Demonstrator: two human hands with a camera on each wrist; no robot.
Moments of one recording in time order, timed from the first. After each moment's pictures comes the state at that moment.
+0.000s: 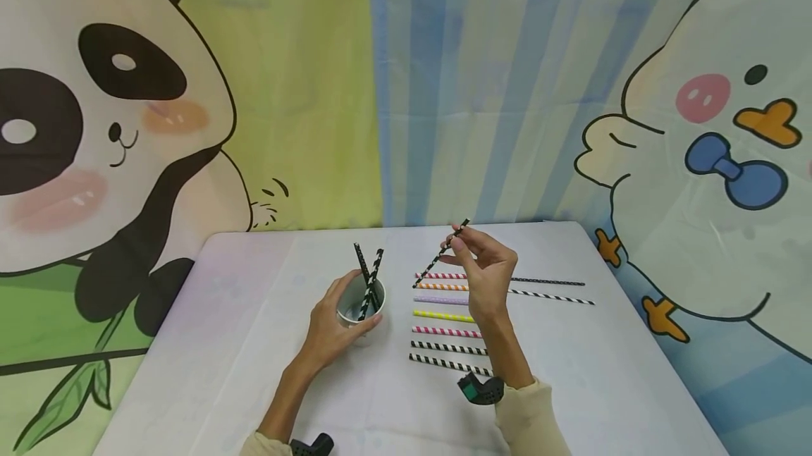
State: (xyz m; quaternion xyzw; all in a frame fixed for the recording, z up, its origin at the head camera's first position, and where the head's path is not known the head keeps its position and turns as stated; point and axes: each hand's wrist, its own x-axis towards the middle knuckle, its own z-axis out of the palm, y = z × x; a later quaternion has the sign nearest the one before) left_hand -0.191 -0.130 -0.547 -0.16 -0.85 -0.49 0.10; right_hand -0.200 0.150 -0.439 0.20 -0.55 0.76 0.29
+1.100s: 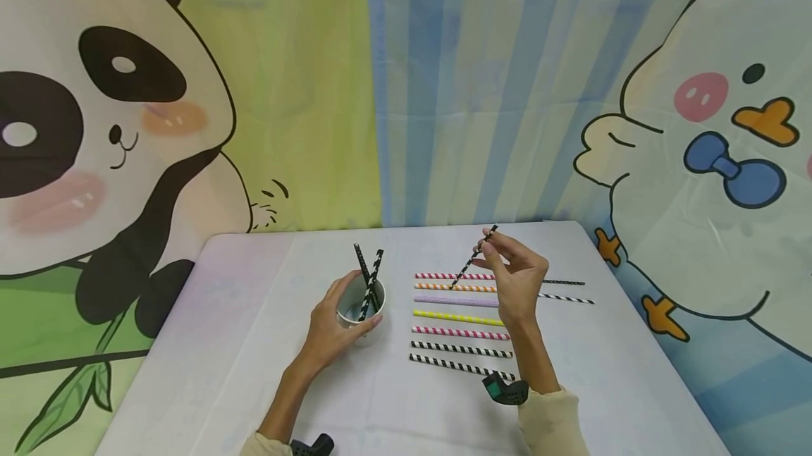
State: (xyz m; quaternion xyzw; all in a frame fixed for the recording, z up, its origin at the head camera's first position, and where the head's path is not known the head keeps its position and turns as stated) left_hand -0.191 -0.131 -0.547 -0.16 -0.85 -0.49 0.09; right_hand -0.196 0.198 -0.452 0.16 -0.57 0.73 0.33
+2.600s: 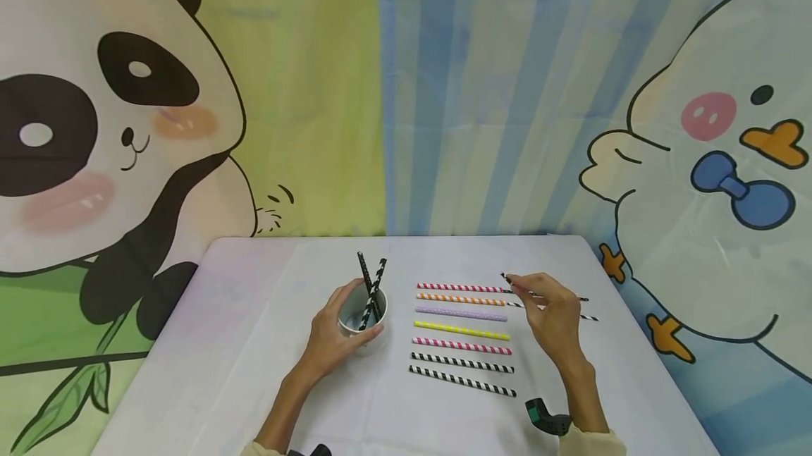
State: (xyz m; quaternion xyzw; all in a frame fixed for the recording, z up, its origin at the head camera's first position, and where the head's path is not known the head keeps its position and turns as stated) left_hand -0.190 -0.131 -0.548 -0.16 -0.85 -0.49 0.10; right_hand -0.174 0.276 -0.489 0.12 -0.86 0.33 0.36
